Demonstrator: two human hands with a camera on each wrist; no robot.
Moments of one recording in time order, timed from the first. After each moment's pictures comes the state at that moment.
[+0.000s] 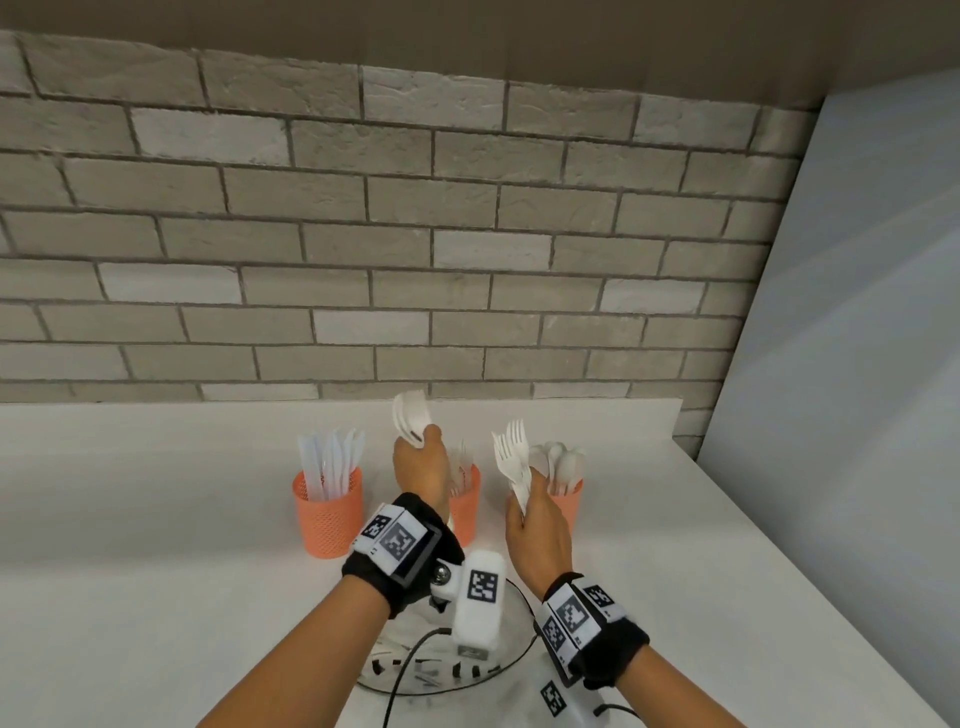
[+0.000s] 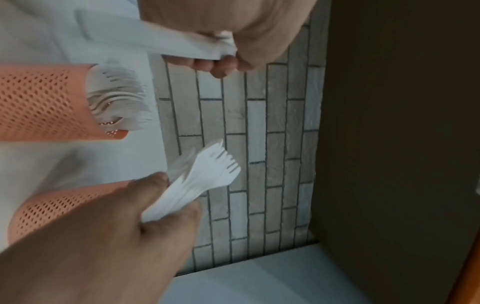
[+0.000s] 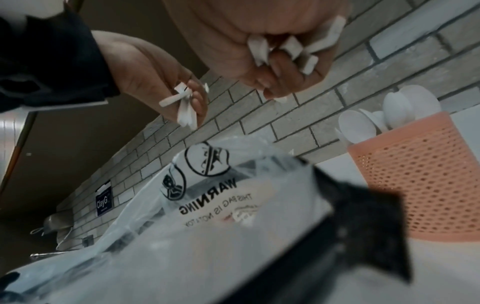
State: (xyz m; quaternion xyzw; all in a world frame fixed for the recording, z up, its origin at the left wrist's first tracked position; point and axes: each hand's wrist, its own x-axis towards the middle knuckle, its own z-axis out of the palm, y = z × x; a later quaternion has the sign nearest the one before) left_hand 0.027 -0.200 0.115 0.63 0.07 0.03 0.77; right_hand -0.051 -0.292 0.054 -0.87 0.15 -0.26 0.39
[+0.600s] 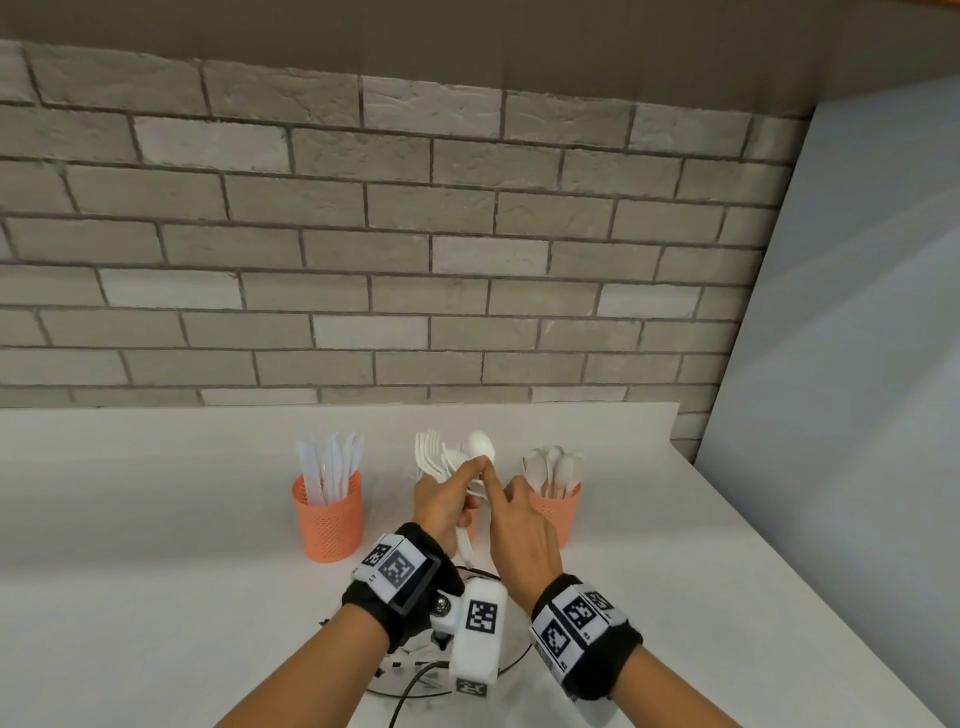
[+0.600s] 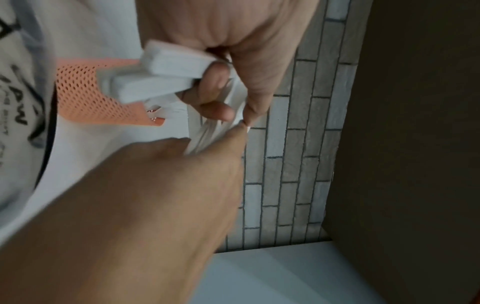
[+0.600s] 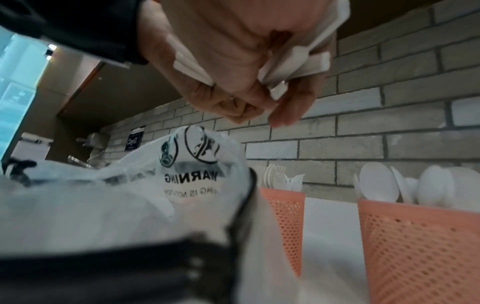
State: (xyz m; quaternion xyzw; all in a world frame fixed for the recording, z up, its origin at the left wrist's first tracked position) left_hand 0.003 -0.197 0.099 0.60 0.01 -0.16 0.78; right_hand -0.055 -0.276 0.067 -0.96 0.09 -0.24 0.12
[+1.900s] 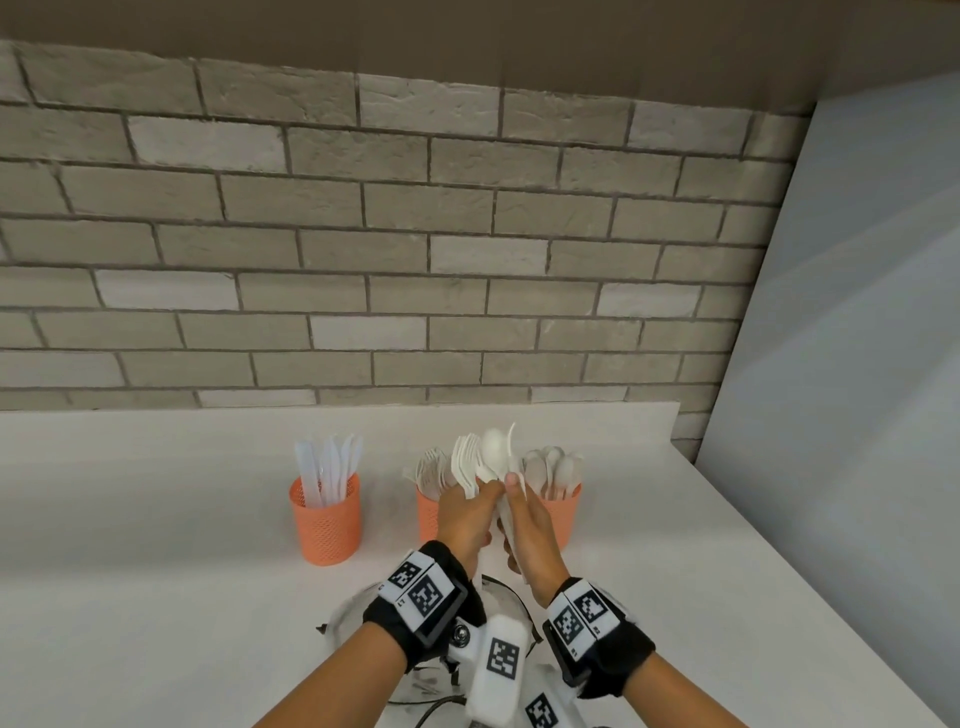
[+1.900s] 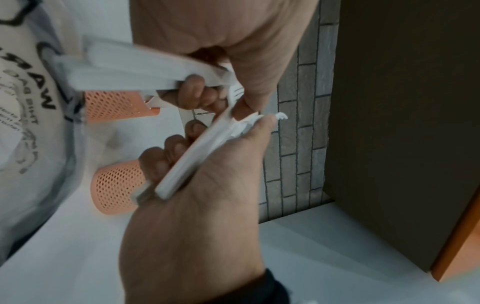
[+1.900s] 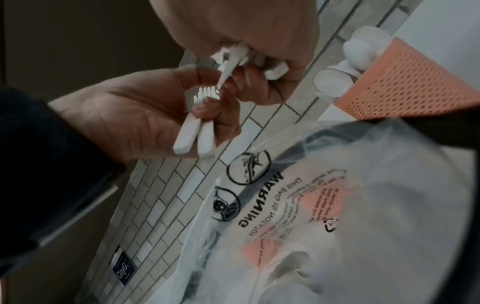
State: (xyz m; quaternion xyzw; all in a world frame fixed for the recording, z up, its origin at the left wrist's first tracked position) left_hand -0.012 -0.216 0.086 0.66 -0.05 -0.15 0.74; right_hand -0.057 -0.285 0.068 -0.72 0.12 -0.17 0.66
